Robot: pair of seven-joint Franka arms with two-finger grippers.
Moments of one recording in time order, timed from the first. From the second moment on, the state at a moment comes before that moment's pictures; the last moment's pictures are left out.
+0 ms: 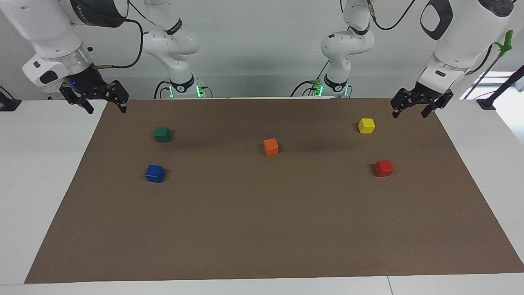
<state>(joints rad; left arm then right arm) 0.15 -0.02 -0.17 -1.64 0.00 1.61 0.05 0.01 -0.01 -0.11 -1.58 -0.01 1.53 -0.11</state>
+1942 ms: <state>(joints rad) 0.19 0.10 -0.15 -2.14 0.00 2.31 0.07 -0.13 -0.09 -0.13 -1.98 0.89 1.59 -0.44</state>
